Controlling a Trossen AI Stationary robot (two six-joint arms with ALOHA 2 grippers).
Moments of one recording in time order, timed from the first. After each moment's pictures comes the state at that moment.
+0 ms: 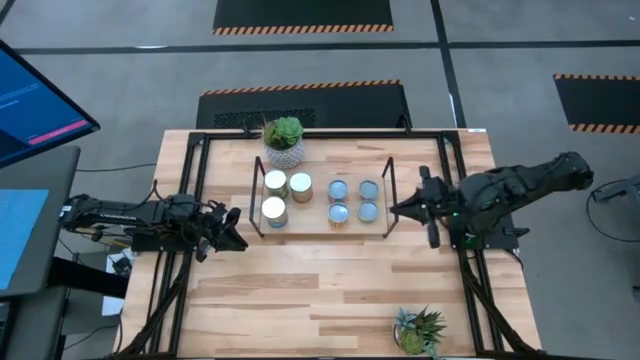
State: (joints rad) left arm -0.03 0.21 0.02 0.07 0.43 -0.50; right arm 0.34 0.85 1.01 -0.48 0.32 0.25
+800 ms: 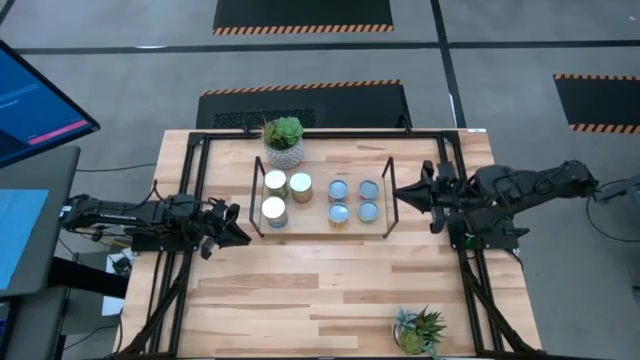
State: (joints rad) left arm -0.03 0.21 0.02 0.06 0.33 -0.52; right arm 0.24 0.68 0.76 -0.05 0.32 0.38
